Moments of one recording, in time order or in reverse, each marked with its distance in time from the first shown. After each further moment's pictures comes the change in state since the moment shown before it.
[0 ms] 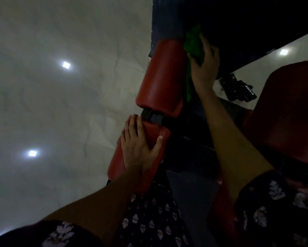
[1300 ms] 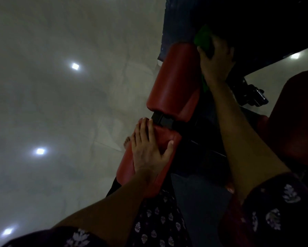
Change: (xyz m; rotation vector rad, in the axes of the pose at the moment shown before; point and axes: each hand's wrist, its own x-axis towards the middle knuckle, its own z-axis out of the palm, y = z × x) left_hand 0.001 -0.001 0.000 -0.007 -0.002 -0.001; right_hand 0.021 -0.024 -0.001 -0.236 -0.019 -0.002
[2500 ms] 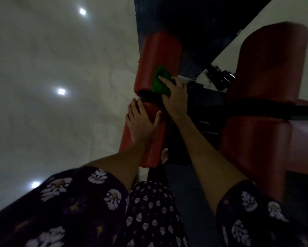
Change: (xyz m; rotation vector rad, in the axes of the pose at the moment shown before) left_hand -0.001 -0.004 -0.001 -0.032 -0.061 0.034; right_hand -0.175 0.016 0.020 0.137 0.003 -0.119
